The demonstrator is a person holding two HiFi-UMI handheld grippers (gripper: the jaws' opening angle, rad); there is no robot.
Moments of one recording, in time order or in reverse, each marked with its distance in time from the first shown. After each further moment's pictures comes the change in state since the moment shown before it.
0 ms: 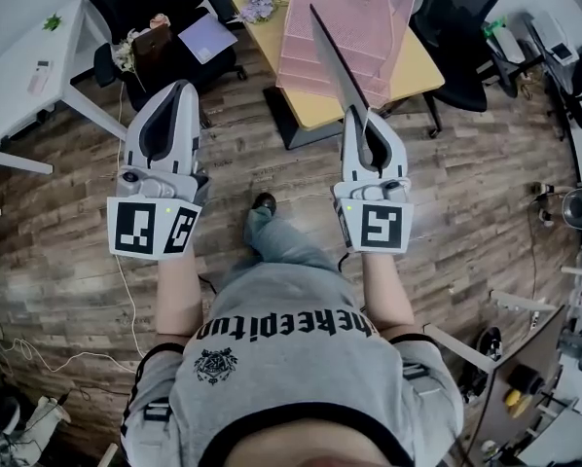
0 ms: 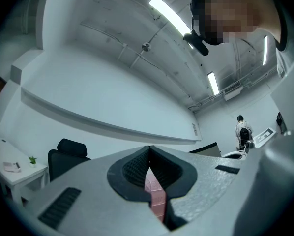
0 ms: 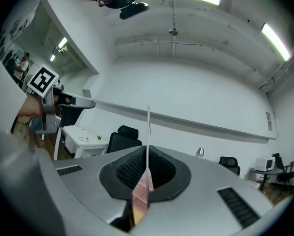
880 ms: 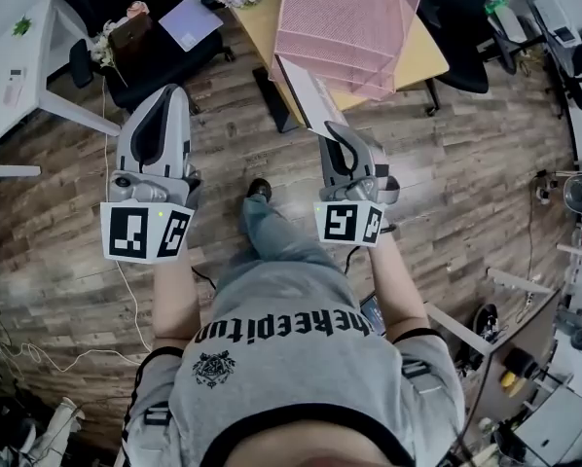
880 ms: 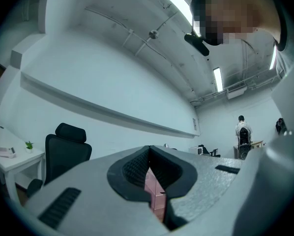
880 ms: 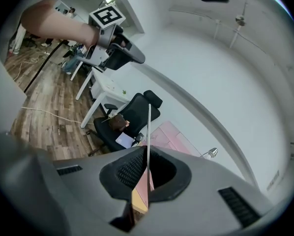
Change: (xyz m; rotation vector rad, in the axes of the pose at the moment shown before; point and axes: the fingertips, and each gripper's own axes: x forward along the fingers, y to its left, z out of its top) left arm 0.049 0.042 -0.071 -0.070 0.110 -0.012; right arm 0.042 0.035 -0.143 -0.520 0.359 0.193
